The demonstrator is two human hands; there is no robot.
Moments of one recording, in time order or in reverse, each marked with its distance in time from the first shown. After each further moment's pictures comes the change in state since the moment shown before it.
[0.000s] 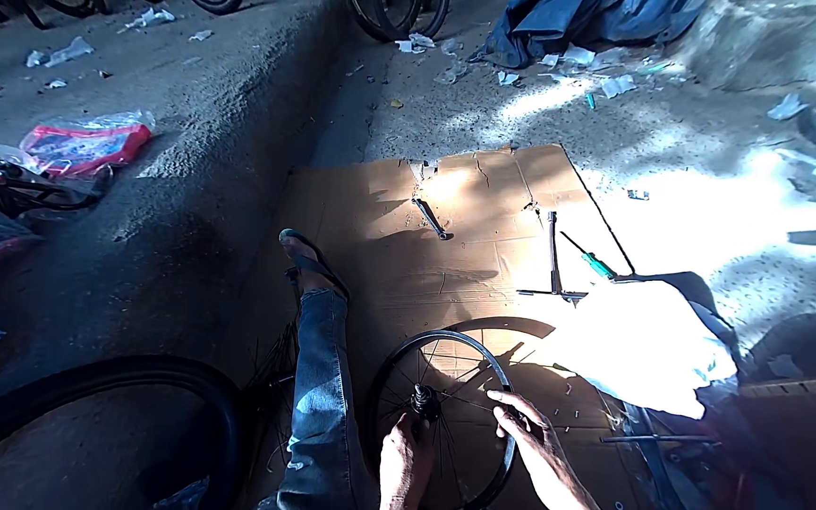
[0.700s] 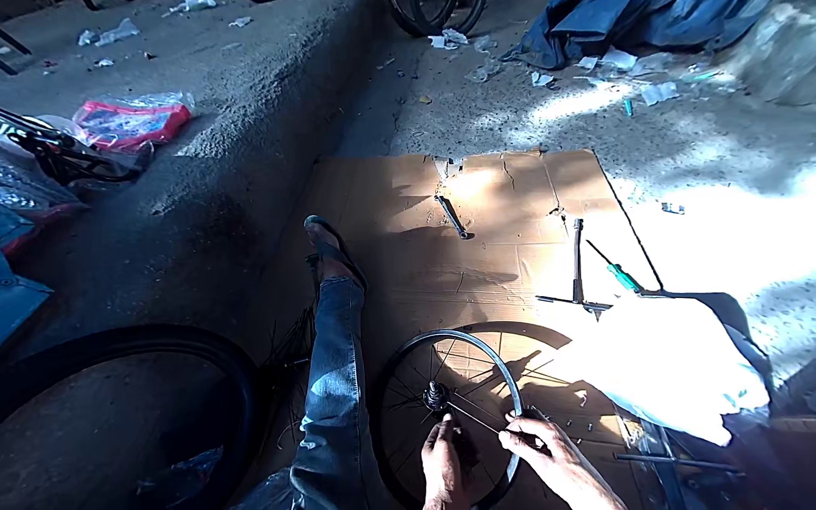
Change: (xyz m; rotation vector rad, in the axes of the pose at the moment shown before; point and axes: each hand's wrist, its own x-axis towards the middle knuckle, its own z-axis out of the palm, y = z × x) left_hand -0.014 0.024 0.065 -1.433 0.015 -0.459; right_hand 0.007 -0.013 -0.029 -0.567 -0.346 -0.030
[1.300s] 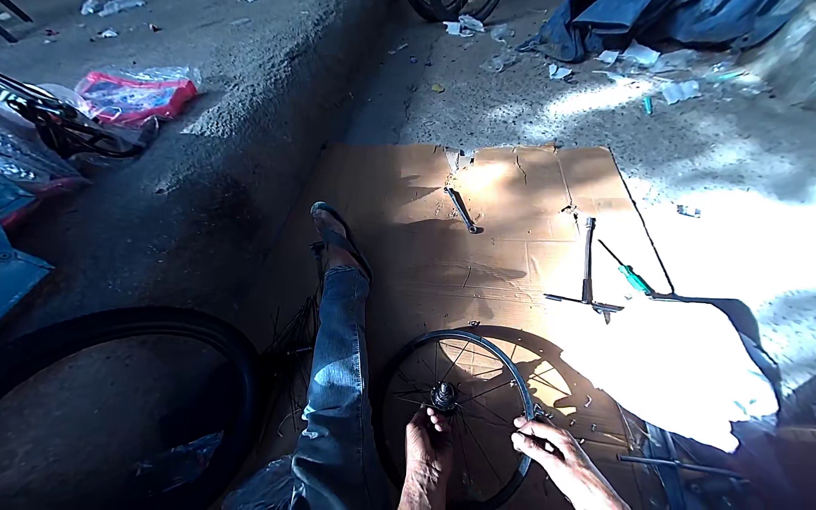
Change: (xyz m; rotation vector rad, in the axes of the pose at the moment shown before) left_hand 0.043 0.022 -0.018 -0.657 -0.009 -0.092; right_hand -0.004 0.041 0.006 0.118 0.030 0.073
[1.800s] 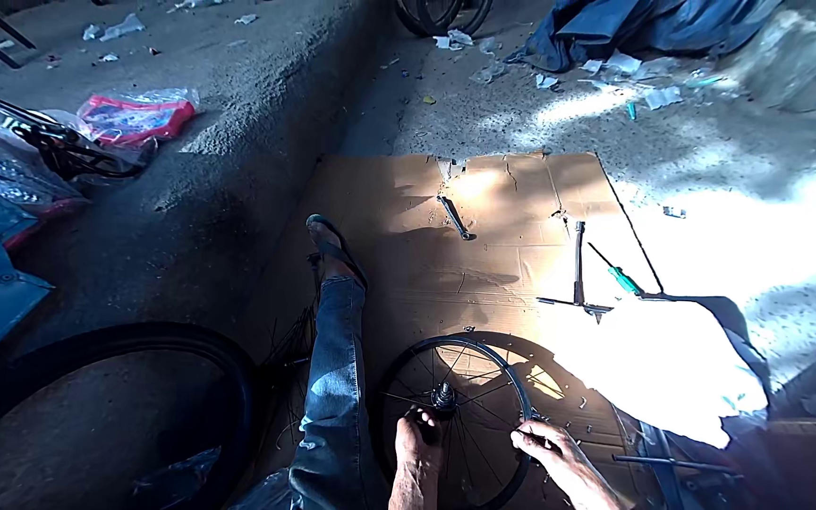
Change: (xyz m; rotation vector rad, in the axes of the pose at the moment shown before) left_hand -0.007 0.011 0.021 0.127 0.100 0.057; right_hand 0.005 0.007 -0.004 0.062 0.038 0.015
